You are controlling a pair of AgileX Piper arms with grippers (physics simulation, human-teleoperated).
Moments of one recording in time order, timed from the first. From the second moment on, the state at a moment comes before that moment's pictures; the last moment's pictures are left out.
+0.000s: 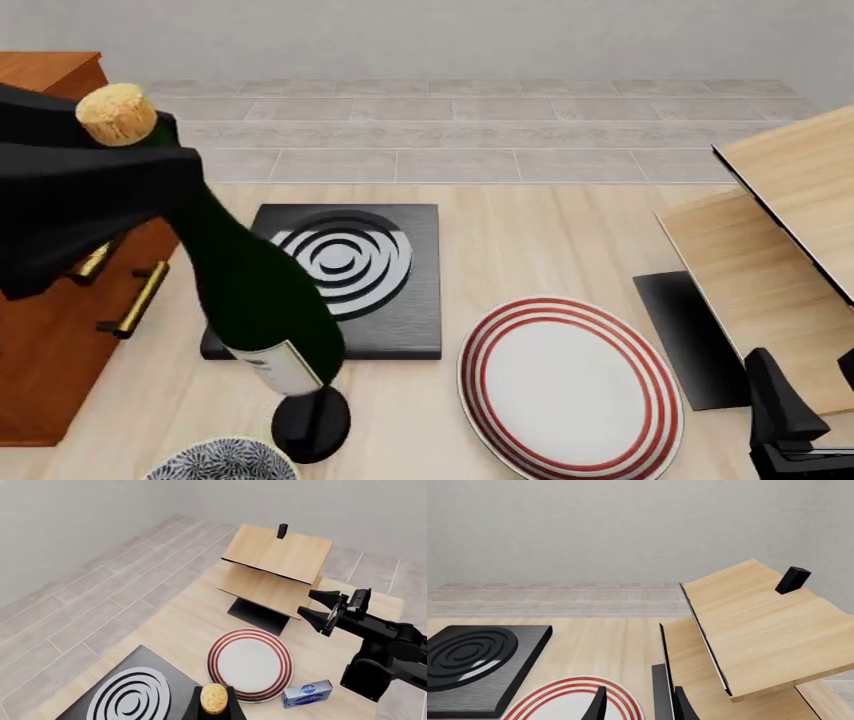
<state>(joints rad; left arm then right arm) -0.89 0.73 -1.13 0.69 0.12 0.00 0.00 -0.01 0.00 0.00</state>
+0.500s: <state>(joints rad) -0.81 0.73 -1.24 0.78 0.13 0.00 0.00 -0.01 0.00 0.00</state>
